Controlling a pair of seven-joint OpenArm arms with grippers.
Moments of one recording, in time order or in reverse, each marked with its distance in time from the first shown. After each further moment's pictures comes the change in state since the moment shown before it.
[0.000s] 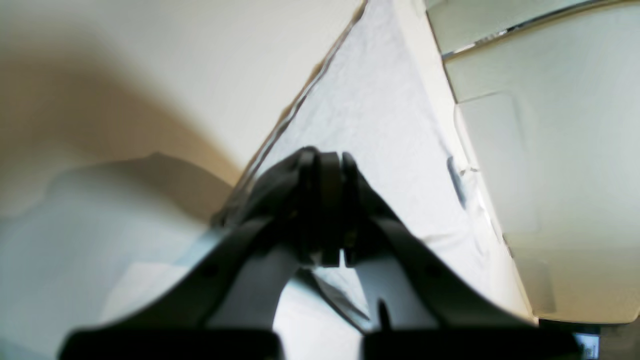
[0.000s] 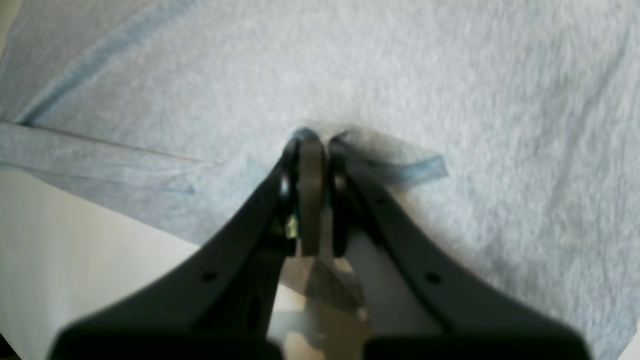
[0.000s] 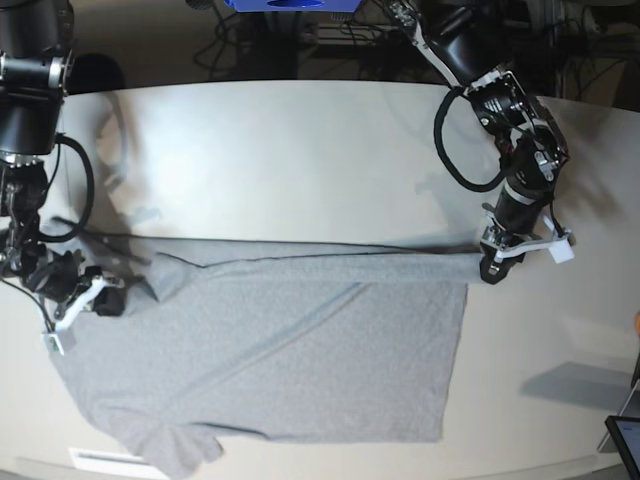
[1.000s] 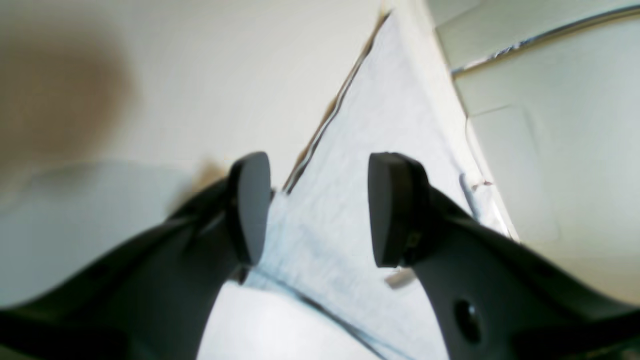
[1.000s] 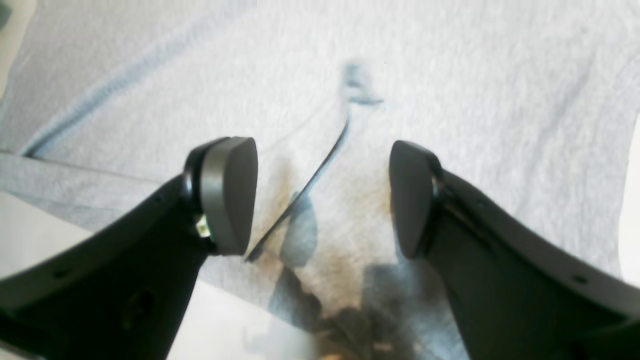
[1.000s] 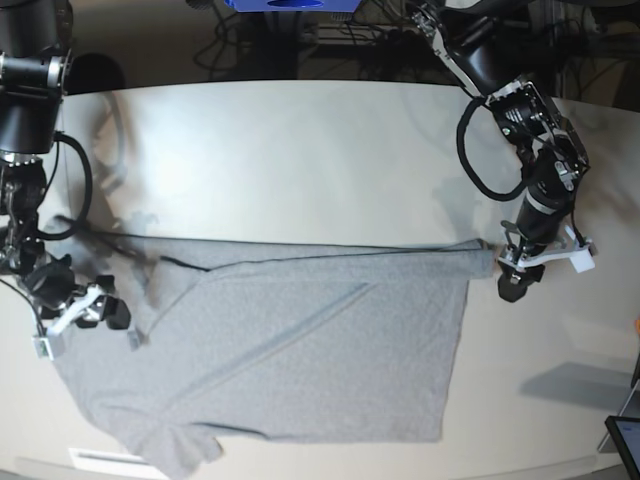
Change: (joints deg) left arm -1.4 -4.6 0.0 0.3 0.2 0.2 0.1; right arm -0.3 0.2 0.3 0.1 -0.3 -0.2 7.9
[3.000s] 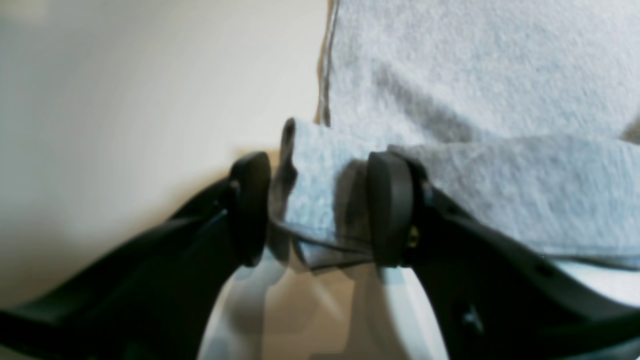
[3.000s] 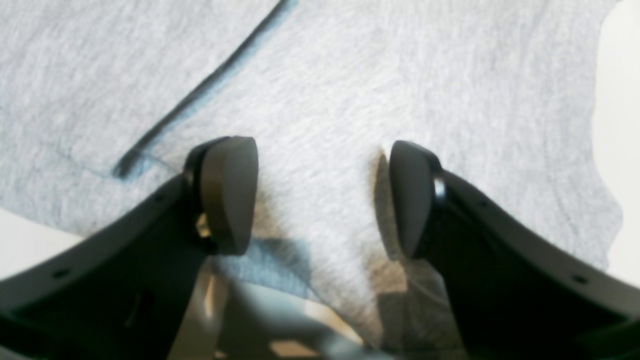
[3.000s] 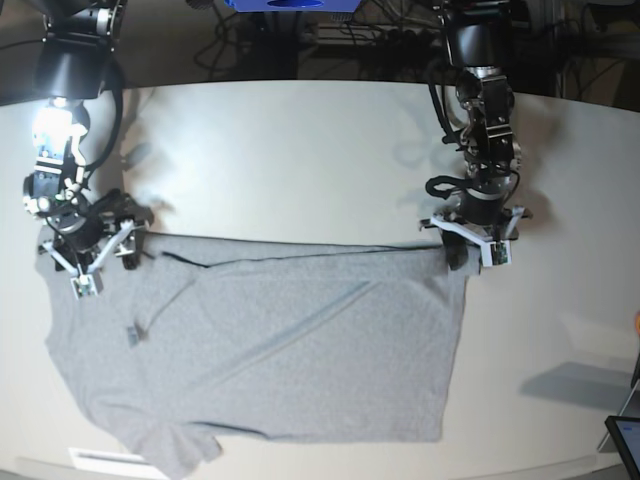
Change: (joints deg) left arm 8.2 -4.8 27.6 -12.0 40.4 -1.1 -33.6; right arm -12.8 -11.0 5.1 5.0 -38.9 0.2 16.2
